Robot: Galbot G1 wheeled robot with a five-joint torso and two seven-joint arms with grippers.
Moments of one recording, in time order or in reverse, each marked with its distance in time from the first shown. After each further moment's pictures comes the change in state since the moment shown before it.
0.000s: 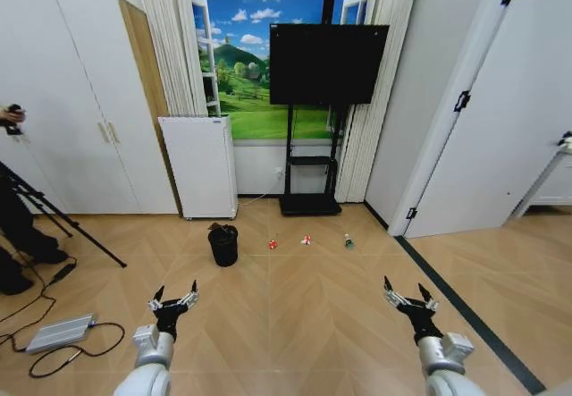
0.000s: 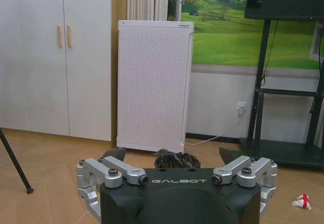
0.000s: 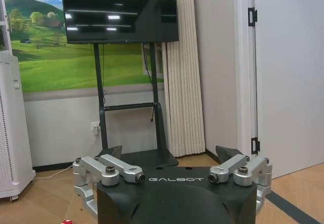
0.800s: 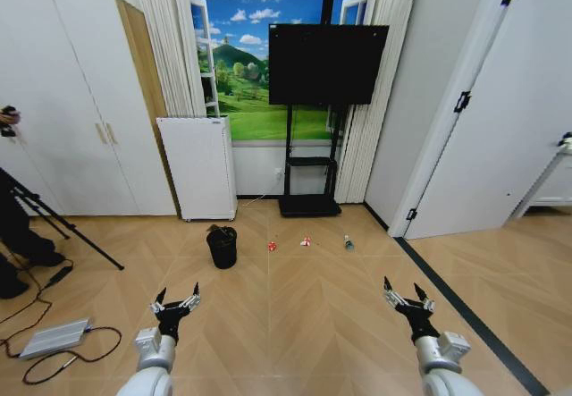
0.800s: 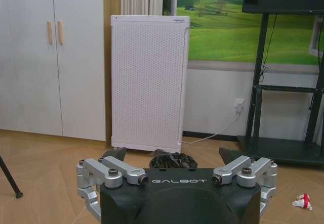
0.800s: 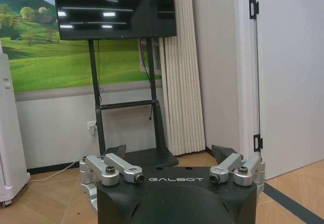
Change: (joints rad) left arm 0.013 -0.007 0.013 0.002 0.018 -0.003 0.004; right arm 0.017 -0.001 -0.006 -0.021 0.009 -0.009 0.014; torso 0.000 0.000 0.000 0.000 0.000
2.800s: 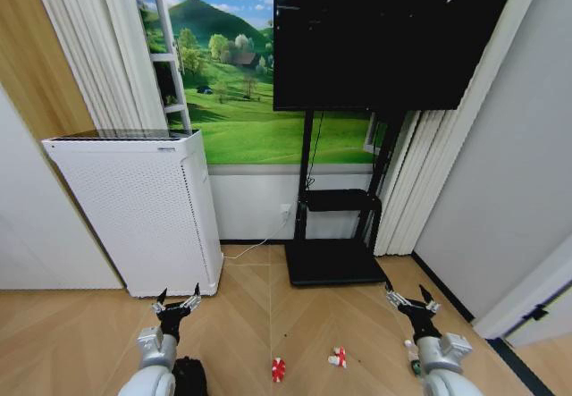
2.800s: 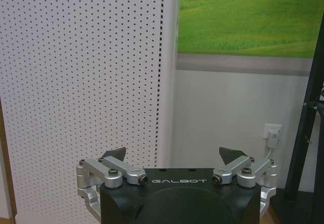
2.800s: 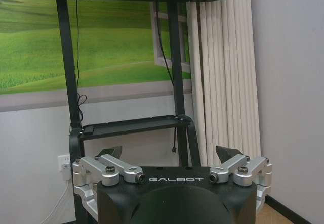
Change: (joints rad) left arm -0.013 -0.001 0.002 0.019 -0.006 0.001 -0.011; right arm 0.009 -0.005 0.000 -0.017 -0.001 0.040 0.009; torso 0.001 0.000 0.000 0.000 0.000
